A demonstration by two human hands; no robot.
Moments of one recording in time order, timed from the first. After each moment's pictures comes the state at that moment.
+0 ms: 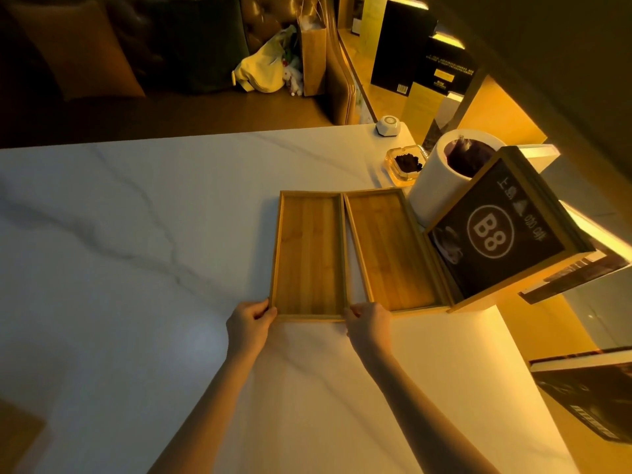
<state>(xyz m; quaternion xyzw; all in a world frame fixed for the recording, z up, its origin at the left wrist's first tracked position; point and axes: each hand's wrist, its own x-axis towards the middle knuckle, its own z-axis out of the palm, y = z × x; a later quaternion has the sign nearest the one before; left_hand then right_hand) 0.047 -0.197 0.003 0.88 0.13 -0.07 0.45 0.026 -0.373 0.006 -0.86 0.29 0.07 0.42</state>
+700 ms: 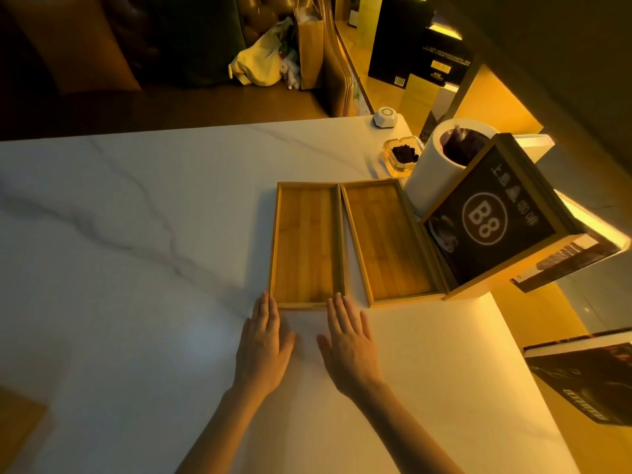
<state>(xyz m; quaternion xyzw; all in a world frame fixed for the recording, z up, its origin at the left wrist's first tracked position) -0.005 -0.206 -0.016 0.97 -0.05 -0.11 0.22 -0.027 -0.354 -0.015 -0.98 0.01 0.11 0.15</state>
